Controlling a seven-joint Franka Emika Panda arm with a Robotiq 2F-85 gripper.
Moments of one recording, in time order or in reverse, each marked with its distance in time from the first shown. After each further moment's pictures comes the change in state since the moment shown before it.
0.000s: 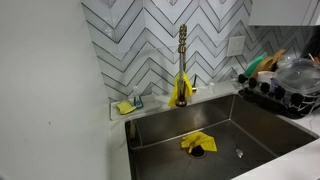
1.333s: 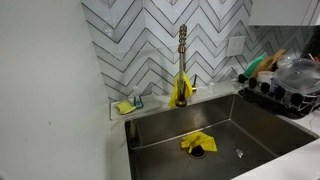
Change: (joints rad) arm 0.091 0.010 0.016 0.006 -0.375 -0.074 0.388
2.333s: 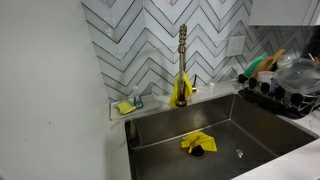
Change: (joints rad) arm 0.033 0.004 0.015 -0.058 -0.077 0.108 0.201
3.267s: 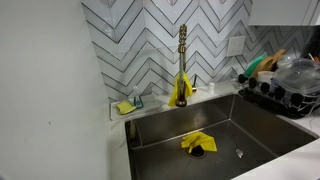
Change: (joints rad) arm -0.040 0.025 -0.044 -0.027 -0.073 0.102 0.030
